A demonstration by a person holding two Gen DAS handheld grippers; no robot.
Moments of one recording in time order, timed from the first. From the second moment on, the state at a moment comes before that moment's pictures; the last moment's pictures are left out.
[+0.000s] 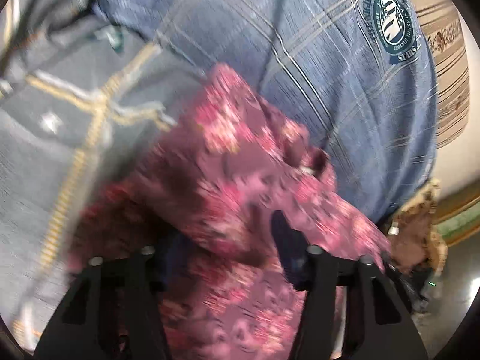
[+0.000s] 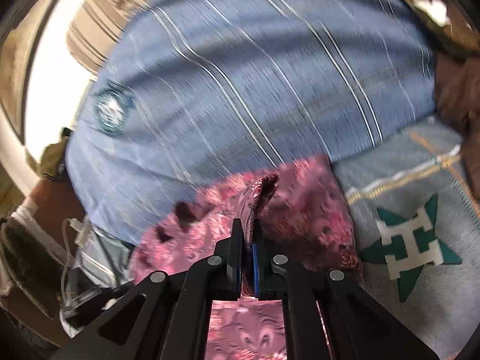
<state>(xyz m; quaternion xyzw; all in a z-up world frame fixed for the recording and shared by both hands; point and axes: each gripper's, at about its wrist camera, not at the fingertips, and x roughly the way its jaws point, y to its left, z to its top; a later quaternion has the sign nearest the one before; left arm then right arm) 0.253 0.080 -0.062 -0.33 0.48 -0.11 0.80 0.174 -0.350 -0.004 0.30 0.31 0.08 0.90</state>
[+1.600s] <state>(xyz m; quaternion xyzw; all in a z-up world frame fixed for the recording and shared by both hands) 0.256 0.068 -0.069 -0.31 0.50 -0.10 0.80 0.304 -0.167 -0.019 0.06 0.41 0.18 0.89</state>
